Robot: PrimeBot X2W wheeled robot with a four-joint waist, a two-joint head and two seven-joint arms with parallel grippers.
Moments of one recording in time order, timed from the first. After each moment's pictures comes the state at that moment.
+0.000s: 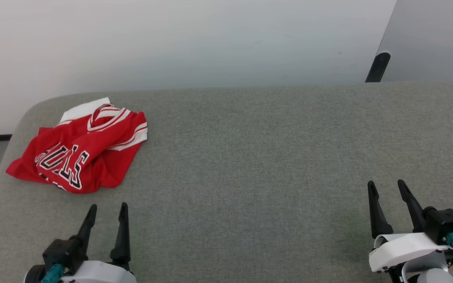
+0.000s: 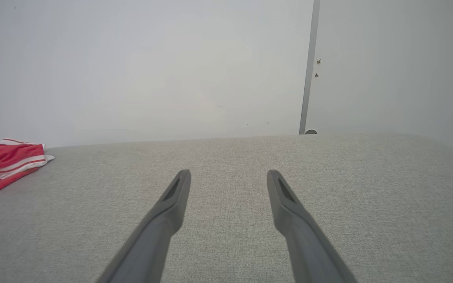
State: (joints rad) left arm -0.04 0.11 0.07 0.24 -0.21 -0.13 -0.26; right arm -0.17 -0.06 -0.03 0.34 0.15 0.13 -0.26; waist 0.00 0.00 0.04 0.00
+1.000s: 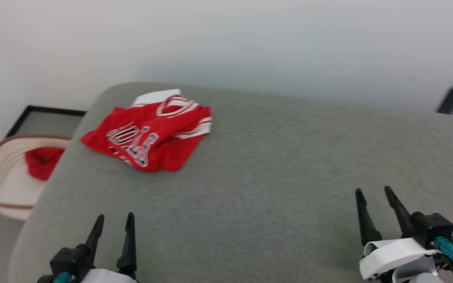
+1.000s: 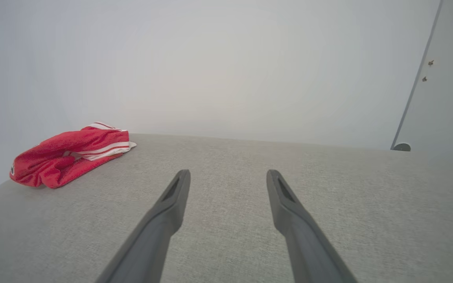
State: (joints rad) left arm -0.01 0.09 0.07 0.25 -0.21 -0.13 -0.26; right arm -0.15 -0.08 0.03 0.36 0.18 0.13 -0.26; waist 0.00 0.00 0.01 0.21
